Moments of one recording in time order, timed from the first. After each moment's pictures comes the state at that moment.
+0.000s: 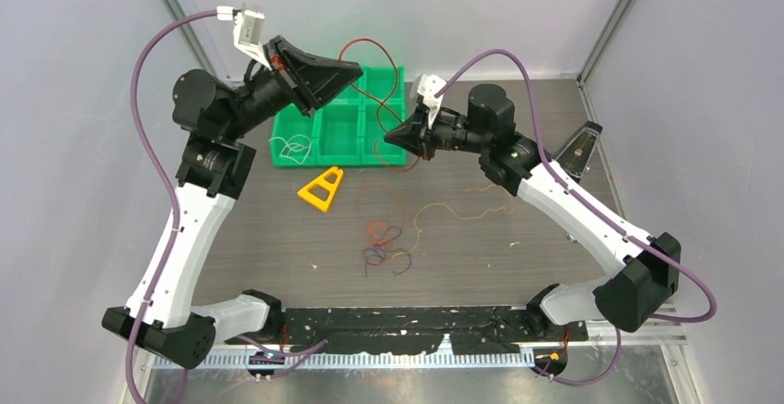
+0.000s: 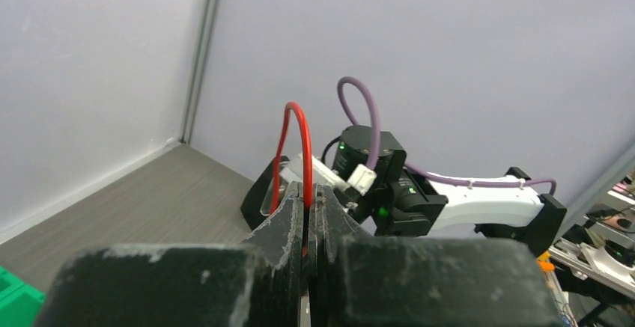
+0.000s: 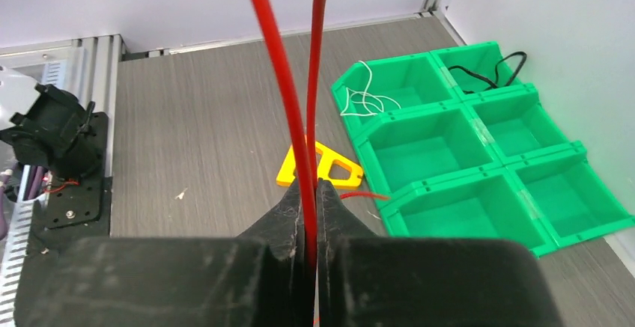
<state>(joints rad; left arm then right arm) -0.37 1.18 1.52 0.10 0.71 -0.65 0.62 1.36 1.28 -0.04 -0.63 -0.17</state>
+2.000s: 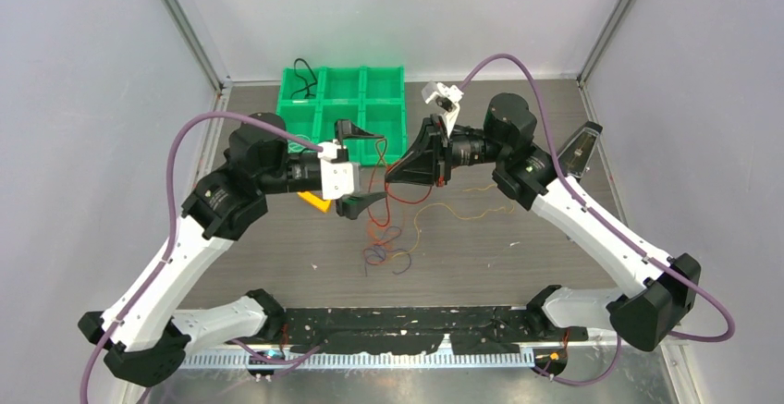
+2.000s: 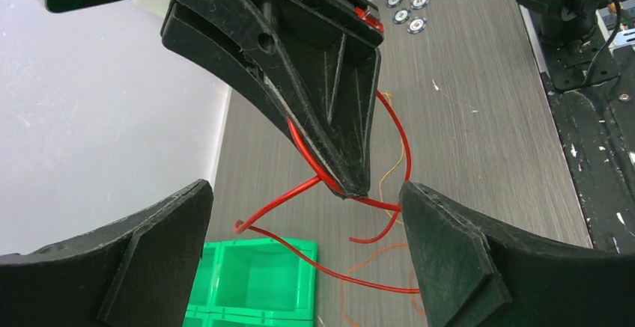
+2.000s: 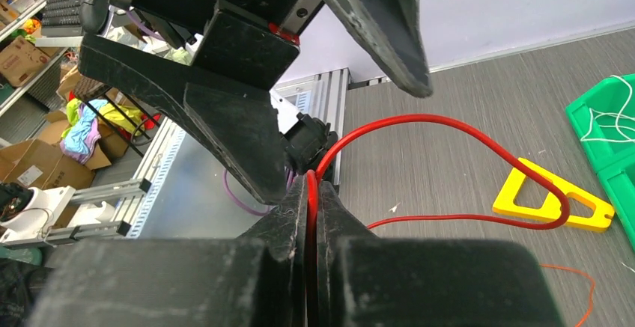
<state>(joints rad) -0.69 1.03 1.38 -0.57 0.69 0.73 0.63 1.25 1.22 0.07 -1.03 0.37</state>
